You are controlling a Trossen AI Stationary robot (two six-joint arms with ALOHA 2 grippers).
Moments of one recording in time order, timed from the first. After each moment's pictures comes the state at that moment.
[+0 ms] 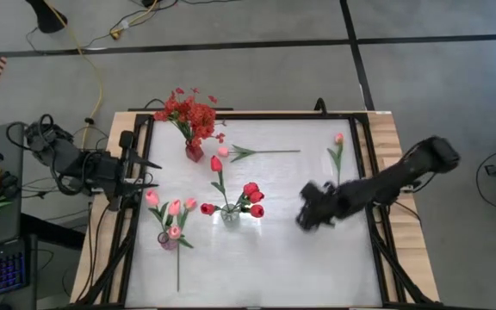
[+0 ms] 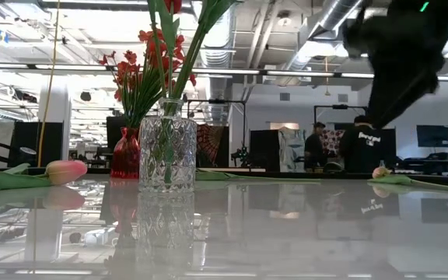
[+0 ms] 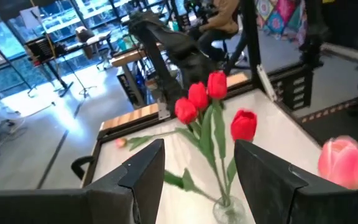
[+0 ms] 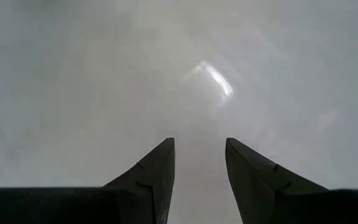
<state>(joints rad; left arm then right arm) -0.58 0.74 1.27 -0.79 -0.51 0.16 0.41 1.37 0.90 -0.76 0.35 1.10</state>
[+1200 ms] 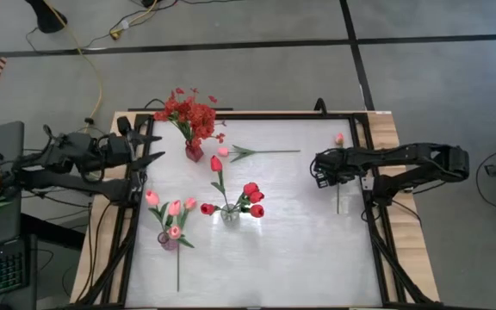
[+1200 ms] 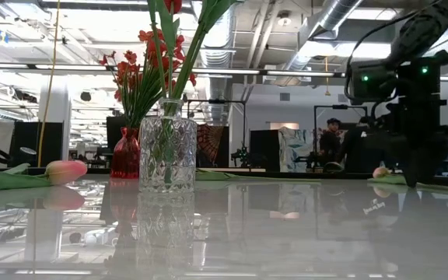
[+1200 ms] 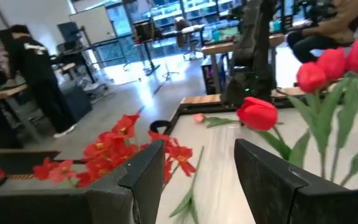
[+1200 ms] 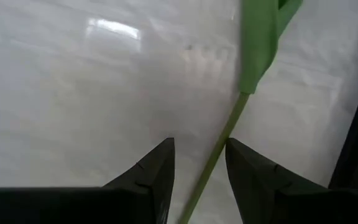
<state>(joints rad) -0.07 0.45 0.89 -0.57 -0.39 0.17 -0.32 1.24 0.53 -0.86 0.24 1.00</state>
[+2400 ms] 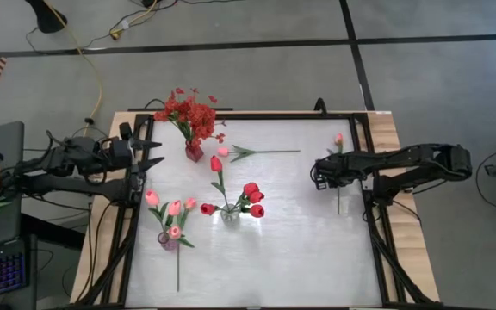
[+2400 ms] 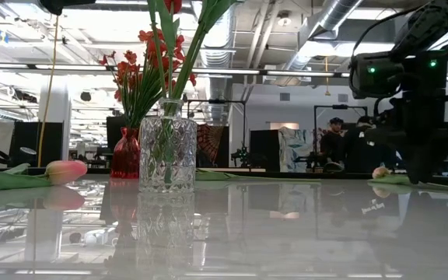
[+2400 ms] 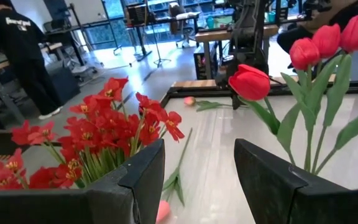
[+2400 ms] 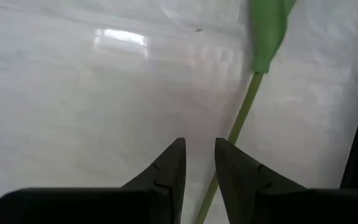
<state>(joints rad) -0.01 0.36 0.81 -0.62 -0.32 0.09 -0.23 1.22 0.53 -0.87 0.24 1.15</state>
